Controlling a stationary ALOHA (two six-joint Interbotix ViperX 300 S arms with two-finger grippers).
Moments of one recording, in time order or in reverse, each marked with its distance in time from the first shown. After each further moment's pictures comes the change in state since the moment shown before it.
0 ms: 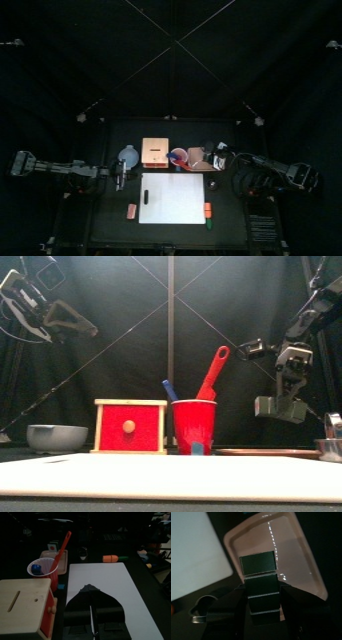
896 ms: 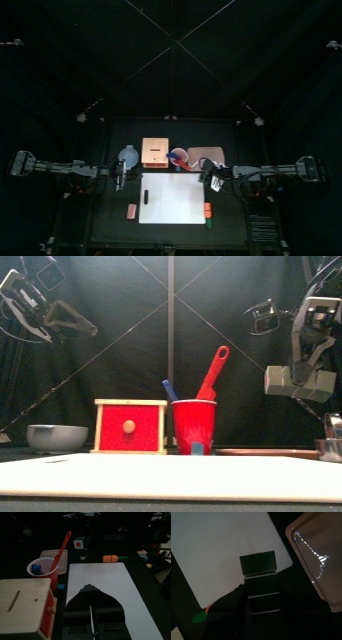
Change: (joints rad) left arm -0.002 -0.002 0.000 0.000 -0.002 0.000; right arm 0.561 -0.063 -0.029 -0.304 -0.009 0.796
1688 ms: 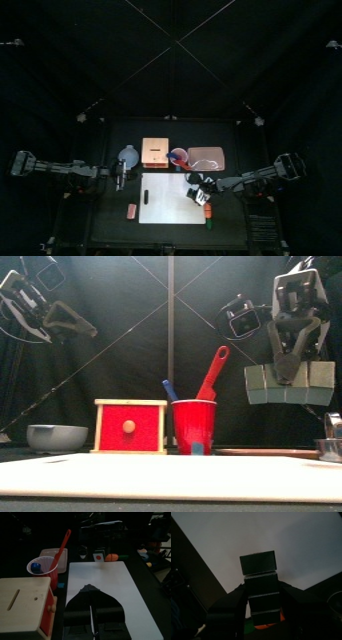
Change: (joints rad) left arm 0.000 0.002 0.000 0.000 0.011 0.002; right arm 0.207 0.347 -0.201 -0.018 -0.075 0.462
